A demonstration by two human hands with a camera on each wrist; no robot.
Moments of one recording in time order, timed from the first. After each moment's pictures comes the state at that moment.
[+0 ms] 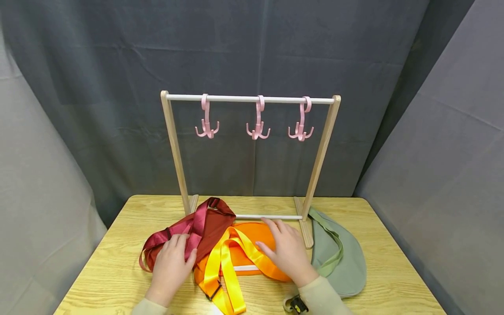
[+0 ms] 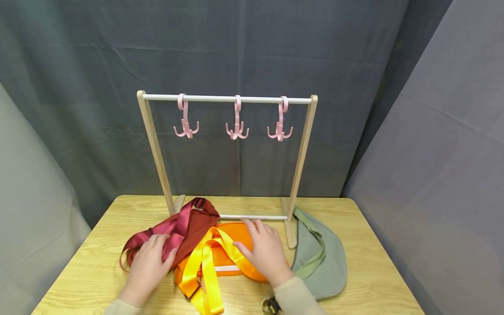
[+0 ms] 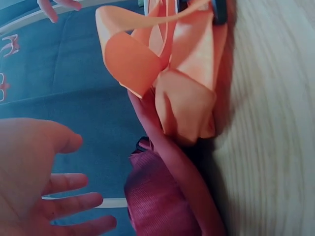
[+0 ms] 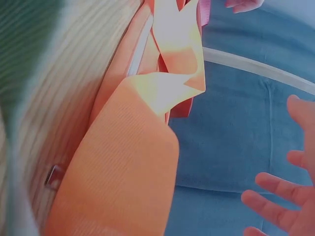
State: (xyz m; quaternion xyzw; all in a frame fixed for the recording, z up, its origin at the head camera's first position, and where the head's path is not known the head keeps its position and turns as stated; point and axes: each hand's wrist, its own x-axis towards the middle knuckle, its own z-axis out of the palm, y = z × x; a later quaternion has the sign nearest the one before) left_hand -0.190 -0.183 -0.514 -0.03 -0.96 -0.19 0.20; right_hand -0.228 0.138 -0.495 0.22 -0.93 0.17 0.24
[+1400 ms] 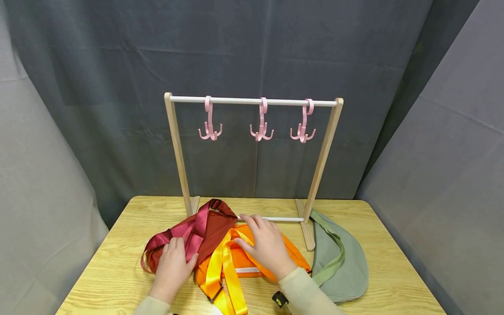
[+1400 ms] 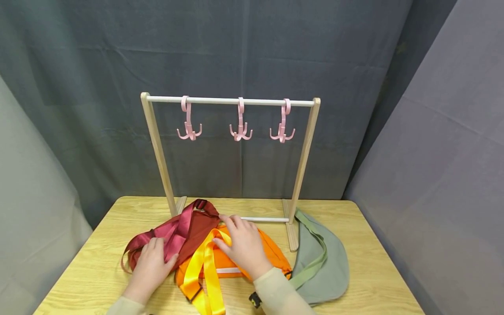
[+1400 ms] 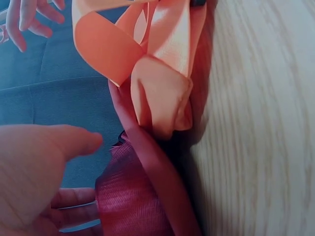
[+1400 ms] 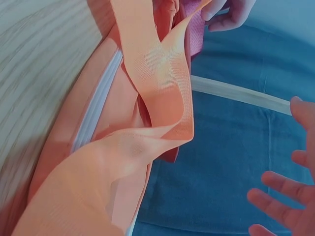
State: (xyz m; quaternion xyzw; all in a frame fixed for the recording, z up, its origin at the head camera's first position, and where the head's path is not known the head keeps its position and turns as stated) left_hand -0.200 -0.190 -0.532 -0.02 -0.96 -0.20 0.19; right_hand -0.239 0.082 -0.482 0.25 -0.93 0.17 0.23
